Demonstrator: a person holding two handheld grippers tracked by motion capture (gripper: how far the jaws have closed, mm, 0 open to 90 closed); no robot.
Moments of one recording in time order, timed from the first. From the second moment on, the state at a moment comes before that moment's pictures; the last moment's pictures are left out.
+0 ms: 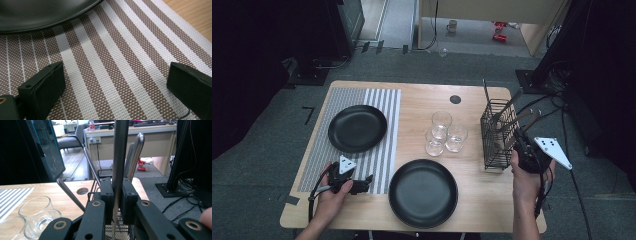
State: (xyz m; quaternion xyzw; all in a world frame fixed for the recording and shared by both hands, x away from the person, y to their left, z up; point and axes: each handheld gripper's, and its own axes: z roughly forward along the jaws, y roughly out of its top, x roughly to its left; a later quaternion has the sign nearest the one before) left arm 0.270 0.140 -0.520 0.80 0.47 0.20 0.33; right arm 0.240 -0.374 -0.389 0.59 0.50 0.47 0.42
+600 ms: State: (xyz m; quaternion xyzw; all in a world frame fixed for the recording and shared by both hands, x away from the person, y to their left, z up) left arm 0.270 0.140 -0.520 0.80 0.47 0.20 0.33; right arm 0.237 -0.373 -0.362 0.58 0.50 0.48 0.42
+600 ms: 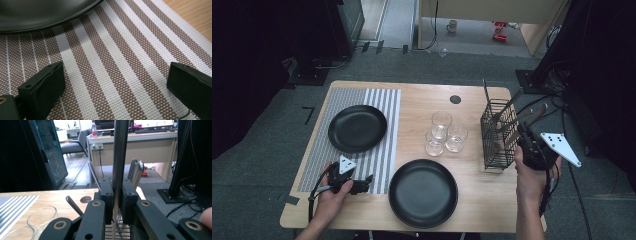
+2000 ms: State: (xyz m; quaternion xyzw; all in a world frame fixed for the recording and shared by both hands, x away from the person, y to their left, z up) left arm 0.269 0.139 -0.520 0.79 0.47 0.20 0.33; right arm 0.231 -0.344 -0.331 0.55 0.52 0.52 0.41
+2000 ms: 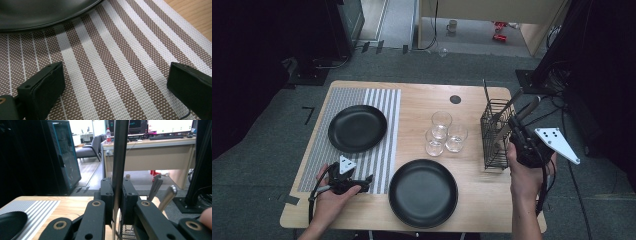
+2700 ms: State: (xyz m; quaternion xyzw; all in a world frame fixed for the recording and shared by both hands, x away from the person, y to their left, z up) left arm 0.266 0.138 -0.515 0.79 0.47 0.20 0.34; right arm 0.232 -0.311 -0.343 0.53 0.55 0.53 0.37
